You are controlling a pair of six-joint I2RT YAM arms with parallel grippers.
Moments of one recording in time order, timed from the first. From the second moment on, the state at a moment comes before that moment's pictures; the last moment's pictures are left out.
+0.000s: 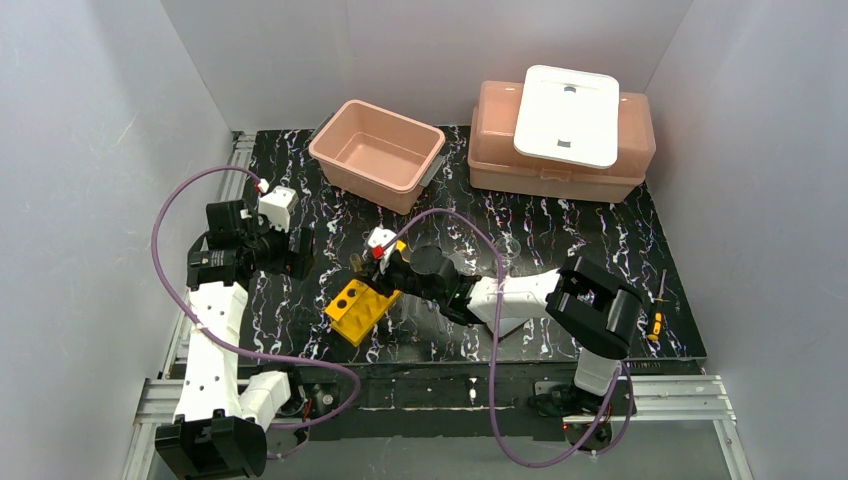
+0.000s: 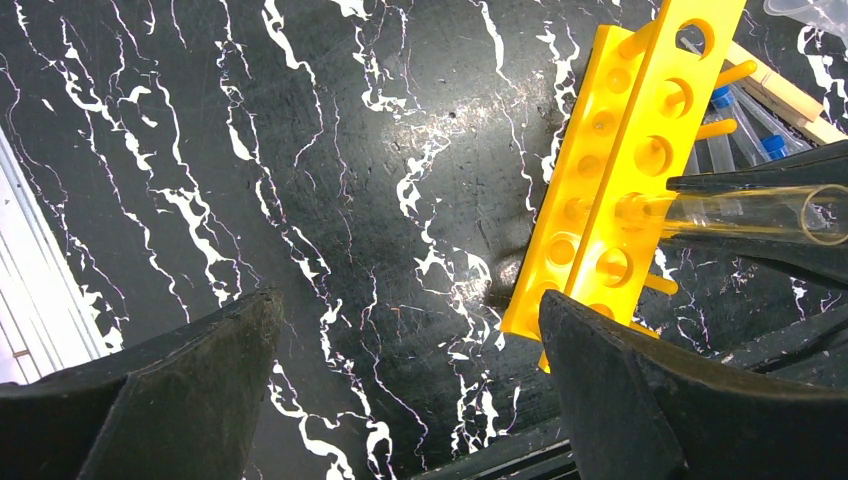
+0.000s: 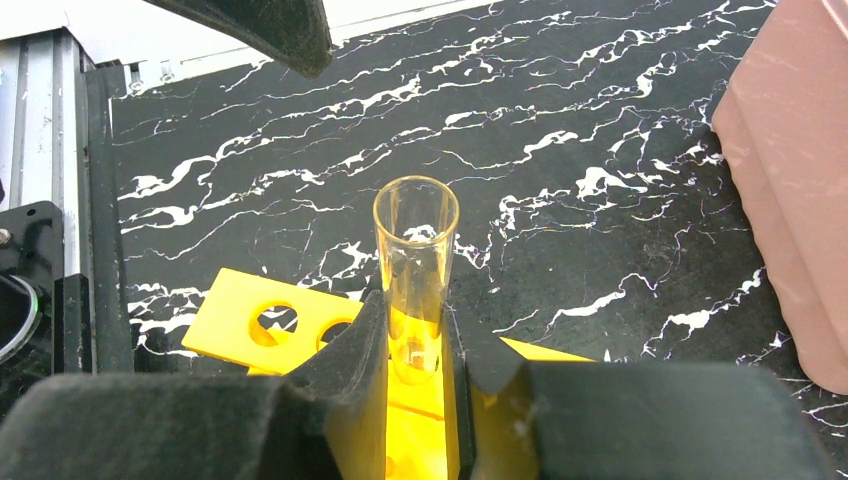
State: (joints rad) left arm 0.14 0.95 0.99 -0.90 0.37 0.34; right arm 1.14 1.76 0.92 0.73 -0.06 -0.03
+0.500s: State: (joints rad) left arm 0.14 0.93 0.98 -0.90 0.37 0.36; right arm 1.14 1.76 0.88 0.78 -0.04 -0.03
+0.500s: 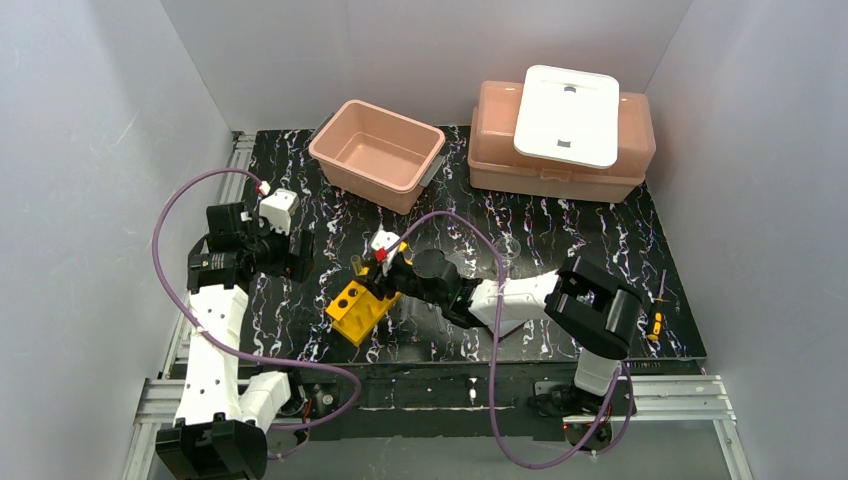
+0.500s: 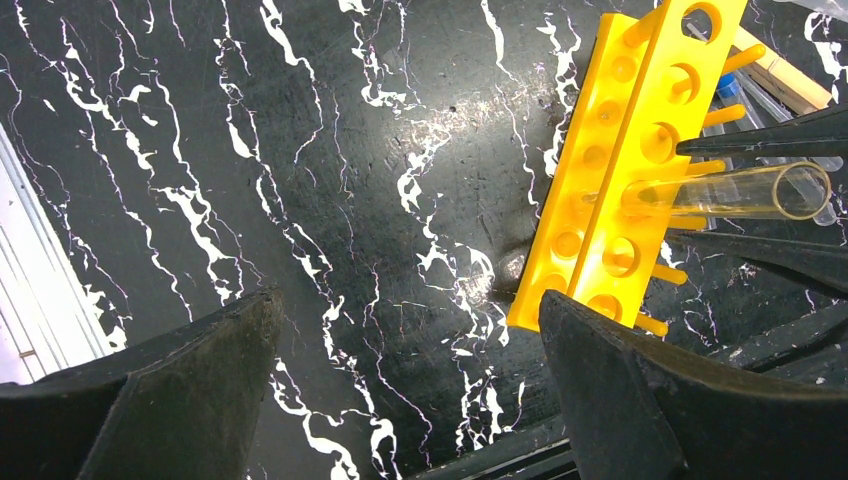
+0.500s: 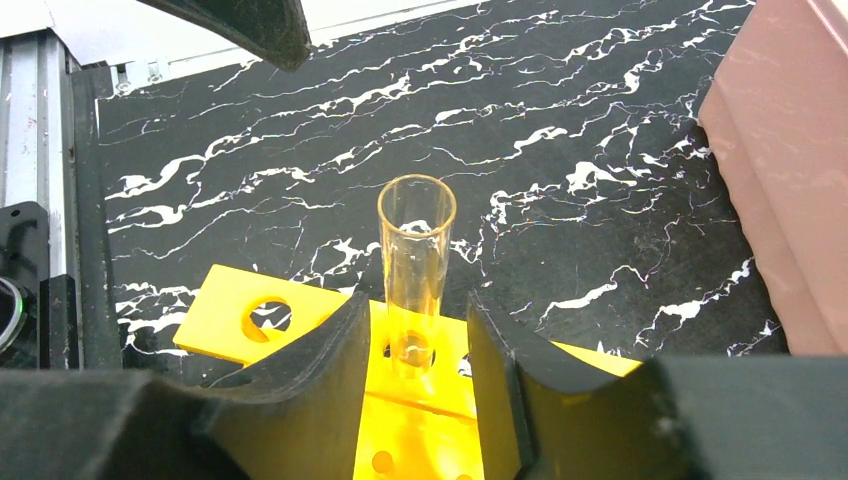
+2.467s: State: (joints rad) left arm 0.05 0.95 0.55 -0.49 0.43 0.67; right arm 1.11 1.41 0.77 0.00 0.15 0.39
